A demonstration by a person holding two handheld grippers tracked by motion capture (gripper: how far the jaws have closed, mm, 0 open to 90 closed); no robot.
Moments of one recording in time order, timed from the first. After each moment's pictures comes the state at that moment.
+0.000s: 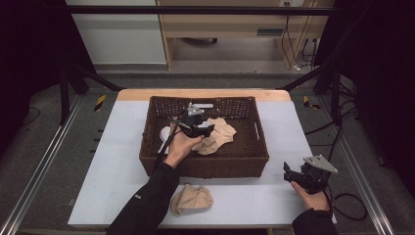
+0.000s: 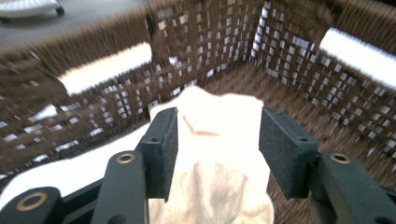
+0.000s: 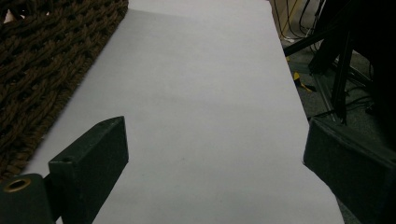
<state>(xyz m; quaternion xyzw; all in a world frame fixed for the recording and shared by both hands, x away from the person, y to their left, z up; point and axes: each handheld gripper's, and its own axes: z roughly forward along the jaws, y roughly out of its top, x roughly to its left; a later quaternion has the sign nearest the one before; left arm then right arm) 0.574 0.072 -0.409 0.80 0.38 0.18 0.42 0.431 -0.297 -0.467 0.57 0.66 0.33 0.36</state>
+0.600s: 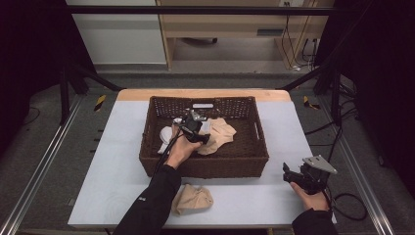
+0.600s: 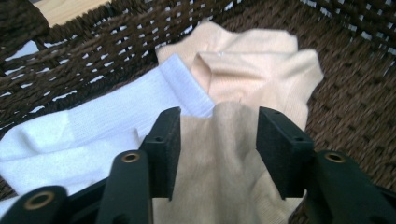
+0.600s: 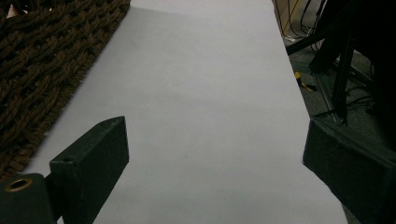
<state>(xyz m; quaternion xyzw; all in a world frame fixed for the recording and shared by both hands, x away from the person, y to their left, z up) 0.578 0.072 -0.432 0.84 0.39 0.17 0.33 0.430 -0.295 -0.467 0.57 0.66 0.34 0.36</state>
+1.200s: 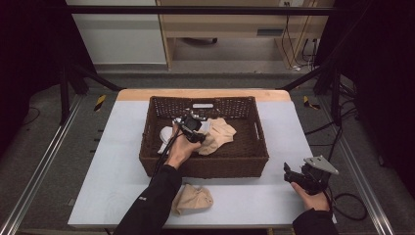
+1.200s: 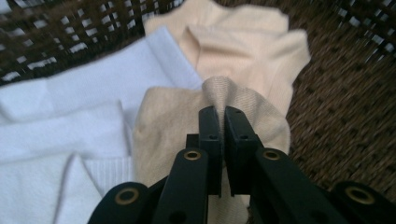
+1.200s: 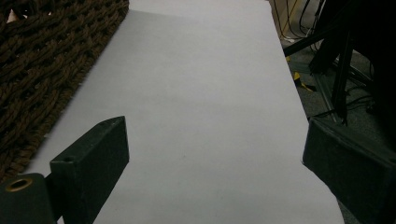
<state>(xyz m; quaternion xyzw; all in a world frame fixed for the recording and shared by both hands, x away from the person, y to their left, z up) 0.574 0.077 -0.422 0.83 0.42 0.12 0.34 0.428 -0.297 -0.466 0.57 0.65 0.34 0.36</state>
